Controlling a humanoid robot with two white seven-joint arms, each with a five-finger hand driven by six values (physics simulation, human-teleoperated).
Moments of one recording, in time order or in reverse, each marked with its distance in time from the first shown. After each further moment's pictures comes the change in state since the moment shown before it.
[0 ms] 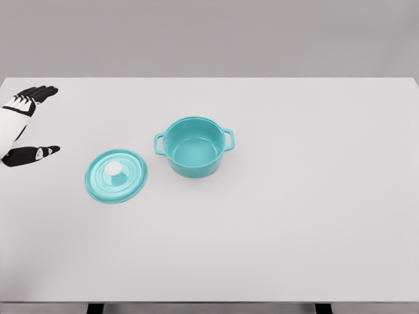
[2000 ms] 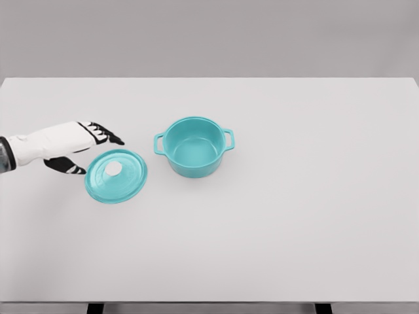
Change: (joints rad) left arm -0.360 0.167 -0.402 0.050 0.016 -0.003 -0.584; right arm 0.000 0.000 0.000 0.000 0.000 0.000 0.000
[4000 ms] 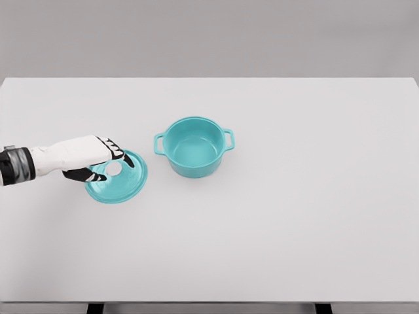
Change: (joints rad) left arm -0.002 -0.031 -0.075 0.001 -0.010 0.000 0.000; right arm 0.000 0.000 0.000 0.000 0.000 0.000 0.000
